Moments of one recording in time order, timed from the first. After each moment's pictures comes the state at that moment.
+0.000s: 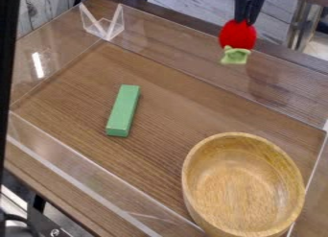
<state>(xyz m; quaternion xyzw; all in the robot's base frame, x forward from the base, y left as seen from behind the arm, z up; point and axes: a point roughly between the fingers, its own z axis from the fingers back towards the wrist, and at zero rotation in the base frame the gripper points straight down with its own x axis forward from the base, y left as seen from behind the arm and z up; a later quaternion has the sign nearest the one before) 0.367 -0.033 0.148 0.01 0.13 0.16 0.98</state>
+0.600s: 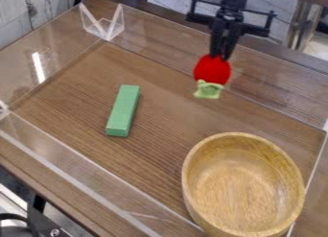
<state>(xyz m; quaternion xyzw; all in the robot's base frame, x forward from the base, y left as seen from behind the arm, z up) 0.331 -0.006 0.120 0.01 0.16 0.18 0.97</state>
